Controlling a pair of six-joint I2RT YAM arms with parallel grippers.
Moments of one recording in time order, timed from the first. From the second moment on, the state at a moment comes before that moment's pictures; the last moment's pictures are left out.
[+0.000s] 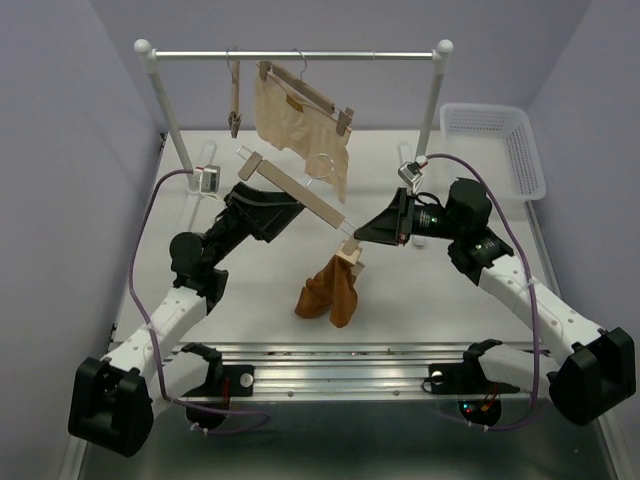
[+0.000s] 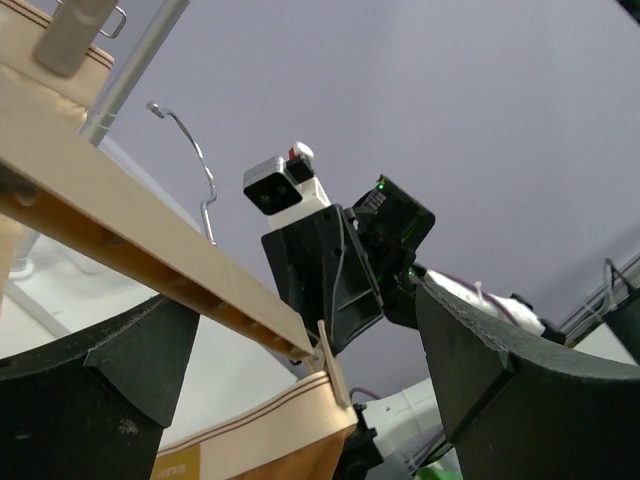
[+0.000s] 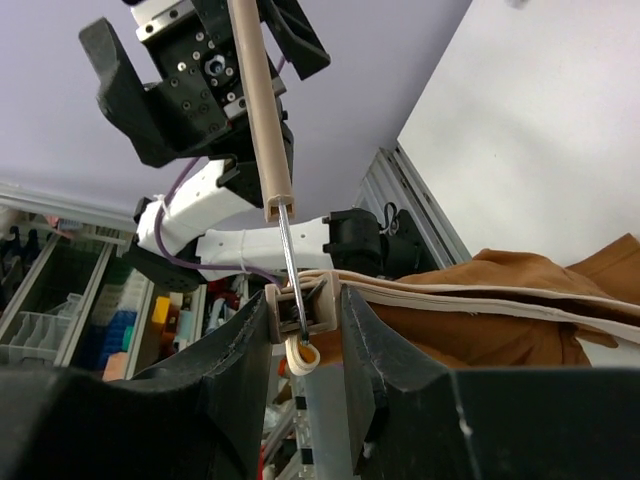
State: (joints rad) left arm -0.35 1.00 0.53 1.05 0.58 -1.19; right arm 0.43 1.12 0.86 0.21 -0.88 1.09
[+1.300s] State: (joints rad) left arm -0.60 0.91 0.51 0.57 0.60 -0.64; right arm 0.44 1.17 0.89 0.28 -0.85 1.16
